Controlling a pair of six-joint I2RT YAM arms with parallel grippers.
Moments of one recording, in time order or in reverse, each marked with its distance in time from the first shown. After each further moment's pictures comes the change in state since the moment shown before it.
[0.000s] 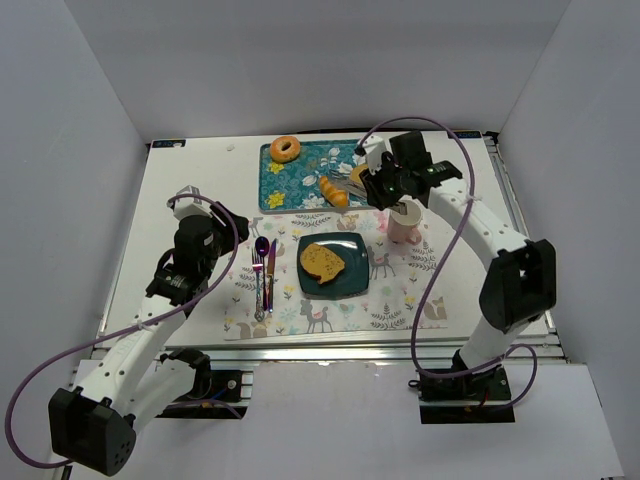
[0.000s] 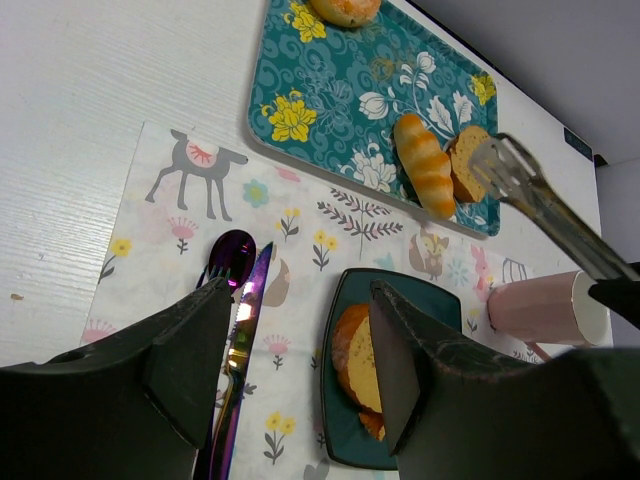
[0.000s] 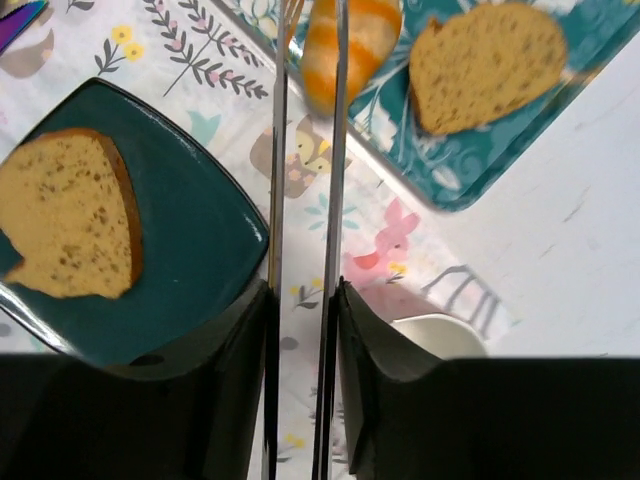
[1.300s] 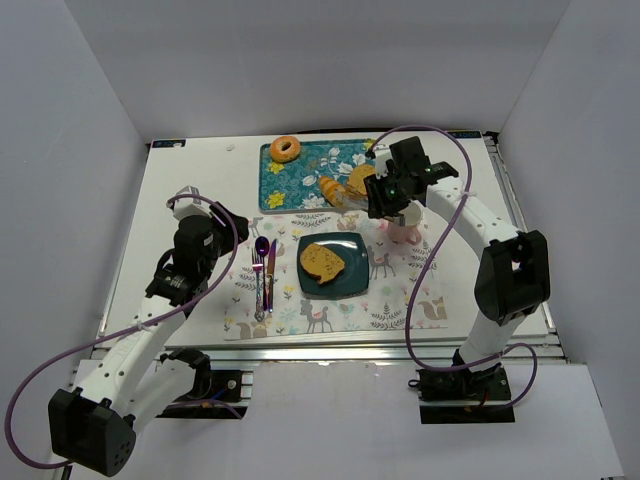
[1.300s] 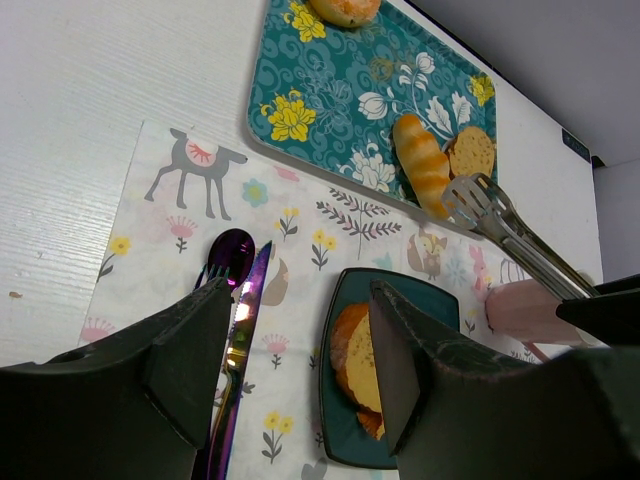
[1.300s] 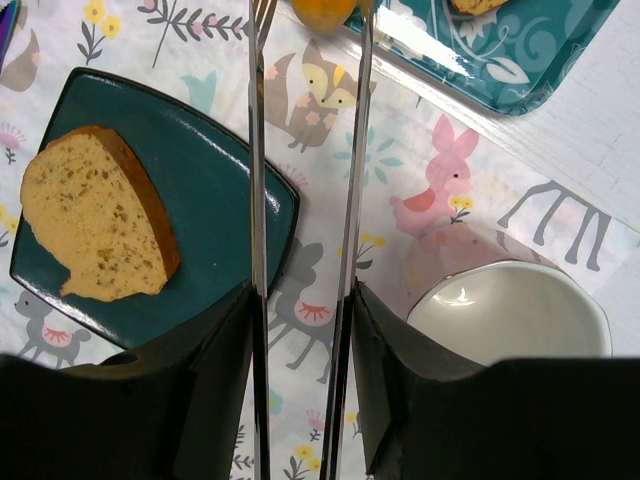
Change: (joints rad) left arm 0.000 -0.004 0.000 -0.004 -0.001 -0.007; right arm -0.038 0.073 -0.007 -0.074 0.011 0.280
